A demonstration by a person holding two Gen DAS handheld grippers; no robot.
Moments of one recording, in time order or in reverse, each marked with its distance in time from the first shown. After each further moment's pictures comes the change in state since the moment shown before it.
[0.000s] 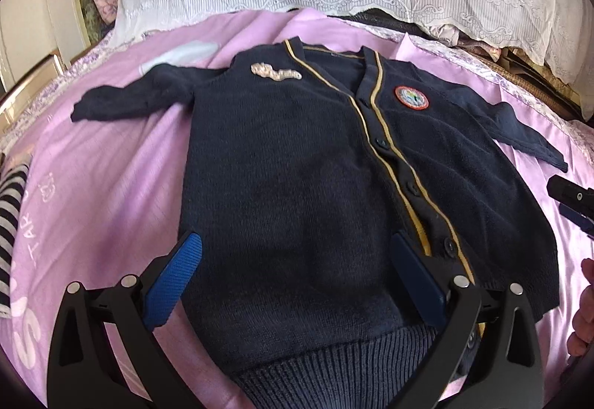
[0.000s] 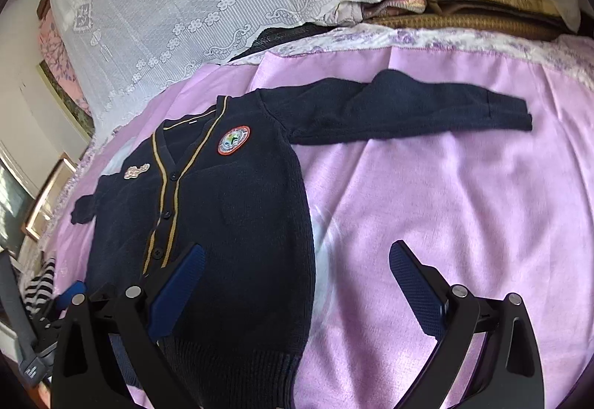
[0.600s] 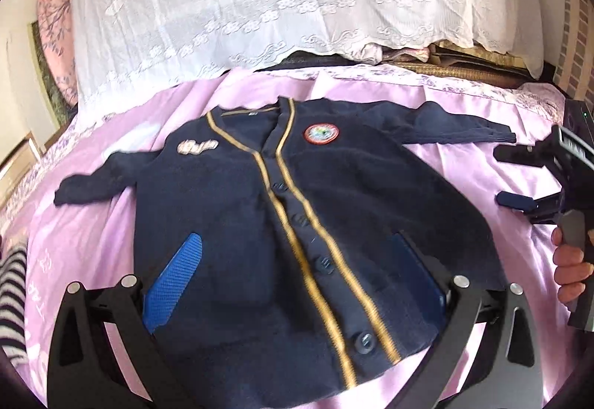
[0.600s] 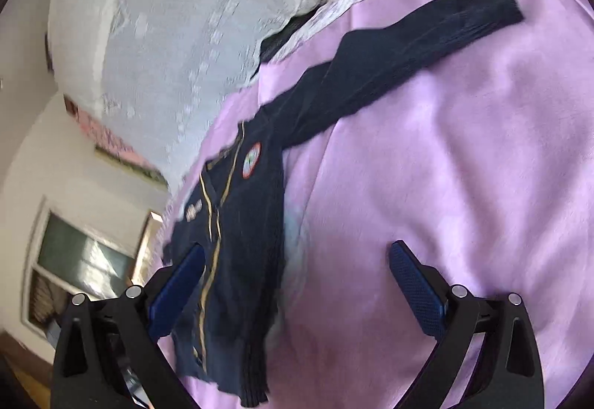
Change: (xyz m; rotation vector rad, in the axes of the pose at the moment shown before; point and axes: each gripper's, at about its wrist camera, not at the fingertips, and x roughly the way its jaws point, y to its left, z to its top) left arm -0.050 -0.097 0.007 0.270 -0.212 -0.026; right arm 0.005 -0.109 0.008 0.379 0.006 0.382
